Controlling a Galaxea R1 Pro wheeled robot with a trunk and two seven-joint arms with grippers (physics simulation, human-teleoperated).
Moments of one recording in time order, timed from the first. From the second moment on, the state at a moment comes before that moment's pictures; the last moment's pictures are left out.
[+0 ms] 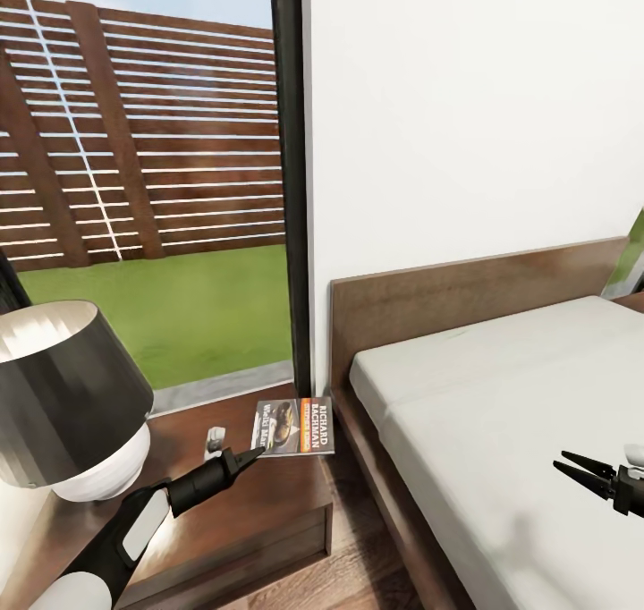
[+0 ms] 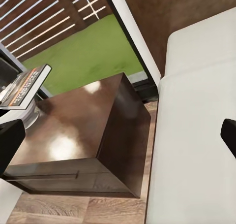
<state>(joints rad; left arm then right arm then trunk) -0.52 0.12 0.01 -0.64 0.65 0.54 -0.94 -0.37 -0.69 -0.23 -0.67 -0.51 0.20 1.36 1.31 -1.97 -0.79</state>
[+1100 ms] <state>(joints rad) -0.52 0.10 0.01 -0.62 0.65 0.53 -0.93 -0.37 -0.67 -0.23 -0.66 -0.51 0.20 1.36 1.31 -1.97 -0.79</state>
